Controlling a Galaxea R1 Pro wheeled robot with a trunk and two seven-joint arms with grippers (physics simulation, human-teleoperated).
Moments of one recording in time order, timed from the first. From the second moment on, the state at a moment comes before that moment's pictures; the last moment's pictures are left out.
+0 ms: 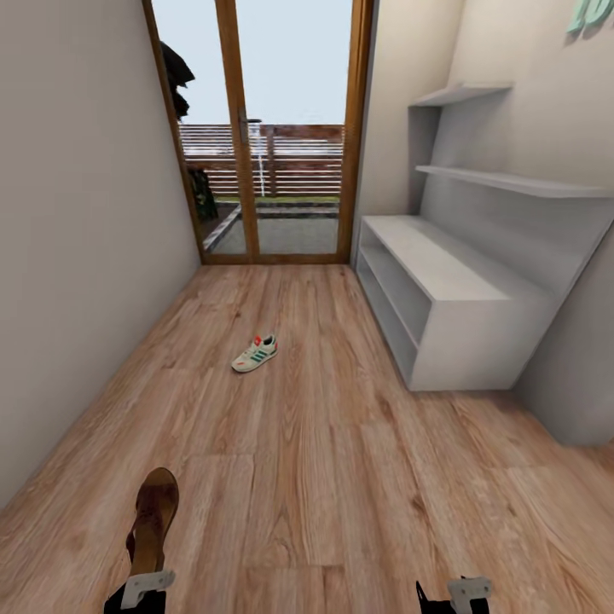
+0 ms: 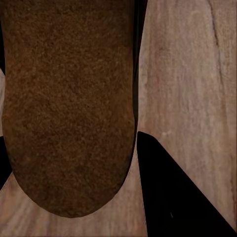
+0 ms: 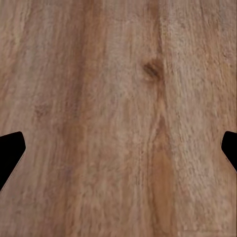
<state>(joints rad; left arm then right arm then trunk) -0.32 0.13 0.04 -0.24 0.08 -0.43 -0.02 -0.24 -0.07 -0.06 -0.36 0.12 -0.46 0.00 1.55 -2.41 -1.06</state>
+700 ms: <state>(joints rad) -0.32 0.13 0.04 -0.24 0.08 -0.43 -0.02 -0.24 -0.07 -0.06 -0.36 0.12 -0.46 0.00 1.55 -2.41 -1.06</state>
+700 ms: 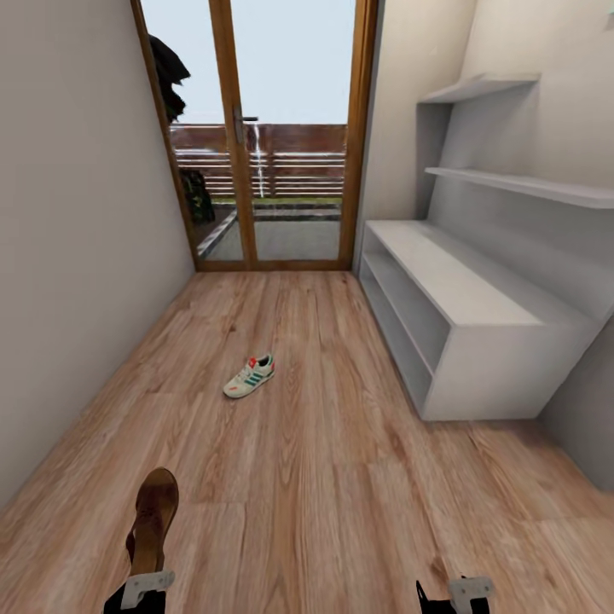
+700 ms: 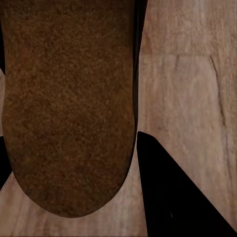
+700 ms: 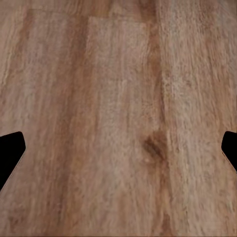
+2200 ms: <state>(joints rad) -0.32 0.13 0.04 -0.24 0.08 -0.45 -0.02 -0.24 -0.07 -0.06 -0.36 0.12 -0.46 0.00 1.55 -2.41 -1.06</state>
